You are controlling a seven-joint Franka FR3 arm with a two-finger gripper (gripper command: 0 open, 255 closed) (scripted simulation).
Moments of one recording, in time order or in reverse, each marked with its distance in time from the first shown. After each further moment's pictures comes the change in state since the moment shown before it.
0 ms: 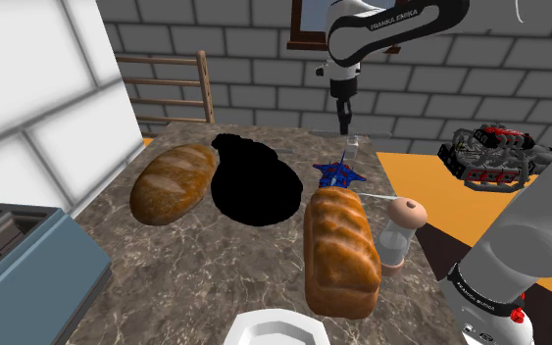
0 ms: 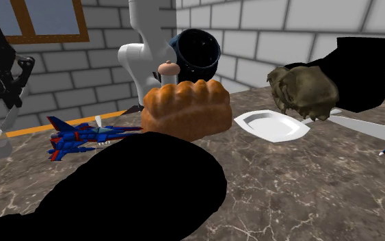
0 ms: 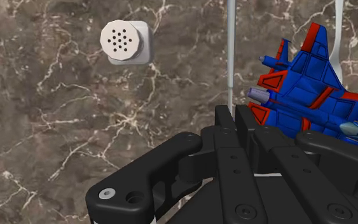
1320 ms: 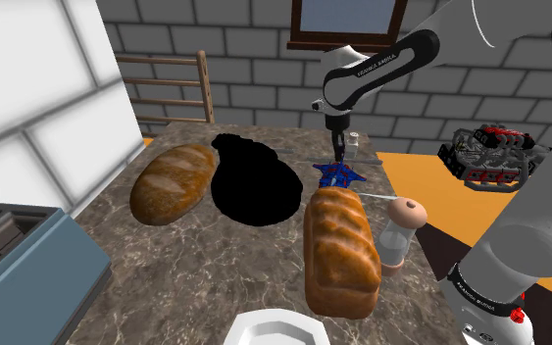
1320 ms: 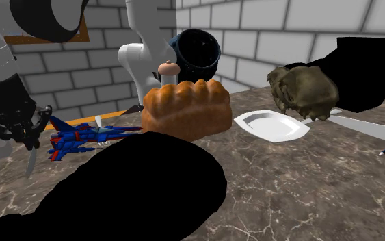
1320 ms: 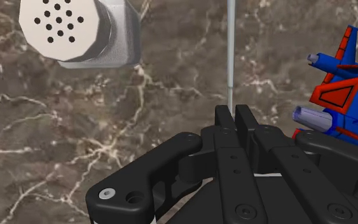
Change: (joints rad) arm -0.002 0.091 -0.002 -0.168 -0.013 0.258 0.029
